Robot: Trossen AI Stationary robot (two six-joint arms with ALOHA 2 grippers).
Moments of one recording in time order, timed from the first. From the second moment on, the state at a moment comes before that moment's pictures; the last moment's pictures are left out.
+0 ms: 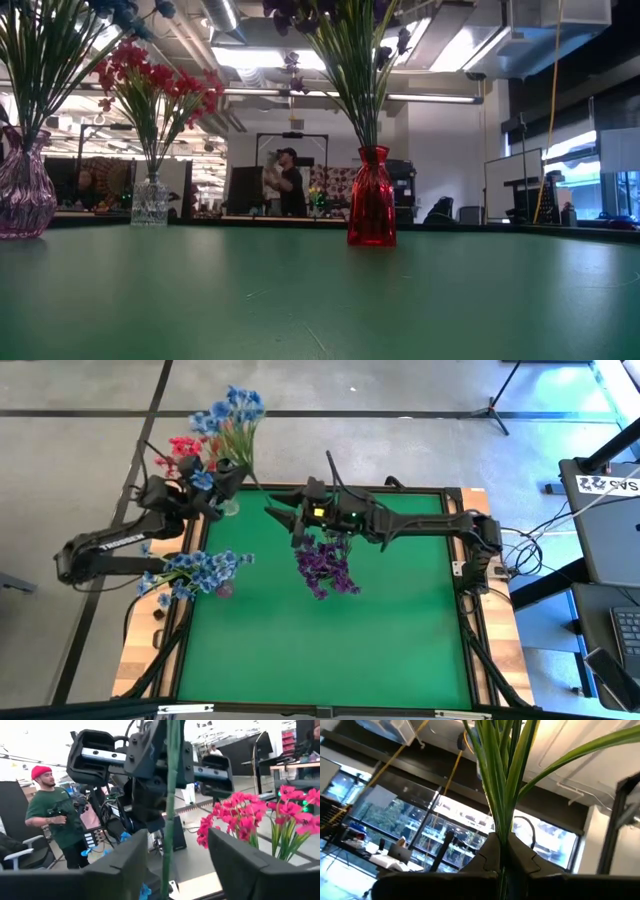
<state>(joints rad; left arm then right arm) 0.44 0.84 0.77 0.65 0.13 -0.58 -0.08 1.87 1.66 0.40 0.05 0.24</state>
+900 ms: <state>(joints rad) 0.43 0.85 0.77 0.52 0.18 -0.63 -0.13 1.75 1.66 0.01 -0.20 0.28</state>
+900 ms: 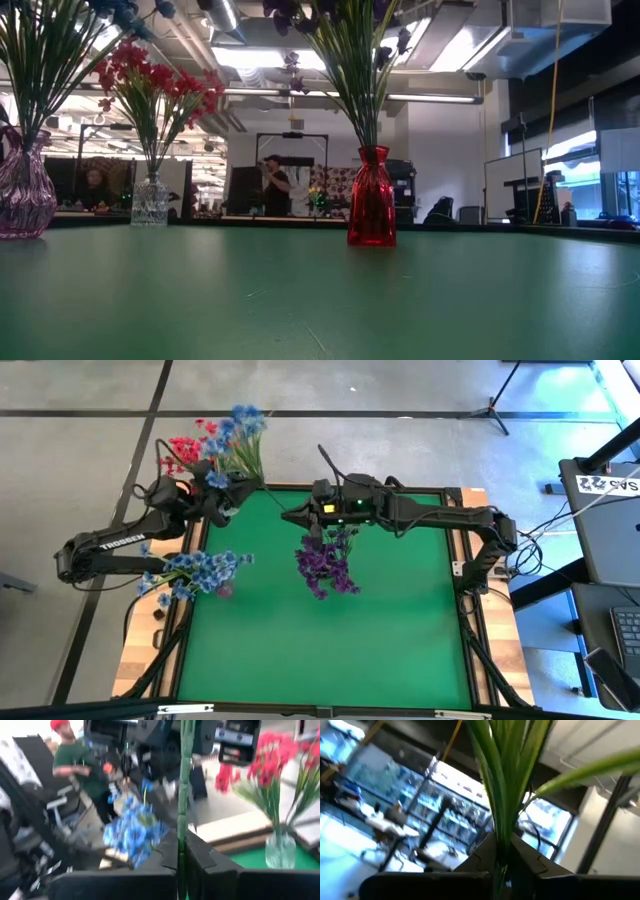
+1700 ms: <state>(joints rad) 0.43 0.78 0.77 0.28 0.25 -0.68 -0.12 1.65 1.66 -0.37 -0.27 0.28</state>
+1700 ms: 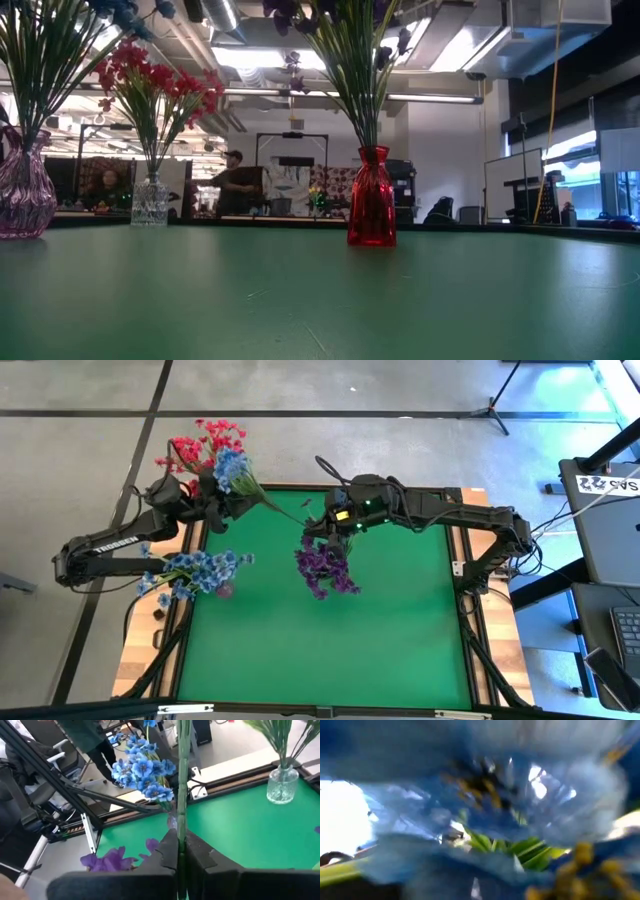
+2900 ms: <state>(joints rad) 0.43 0.63 1.14 -0.44 0.59 -0.26 -0.12 1.50 1.66 -0.29 -0.06 0.15</state>
